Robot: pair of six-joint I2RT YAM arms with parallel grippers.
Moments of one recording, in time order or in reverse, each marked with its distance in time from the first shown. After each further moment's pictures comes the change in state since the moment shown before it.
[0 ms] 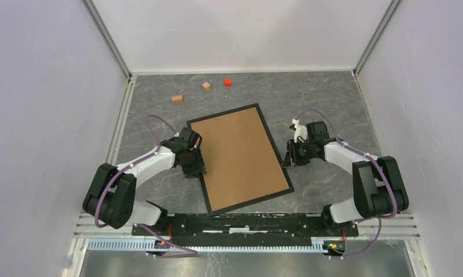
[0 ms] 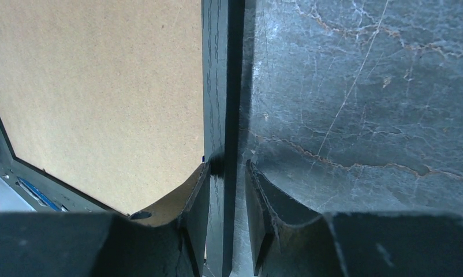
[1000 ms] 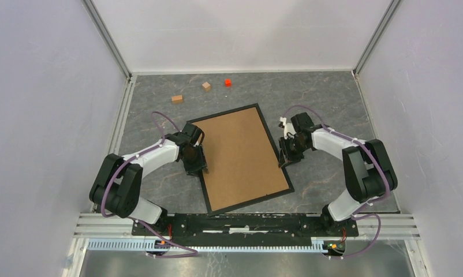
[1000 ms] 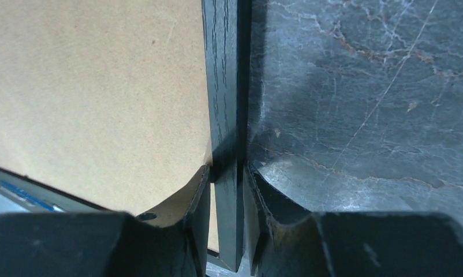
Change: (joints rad) left arm 0.004 0.100 0.084 -0.055 0.037 0.022; right arm 0.099 0.171 0.182 -0.179 0.130 0.025
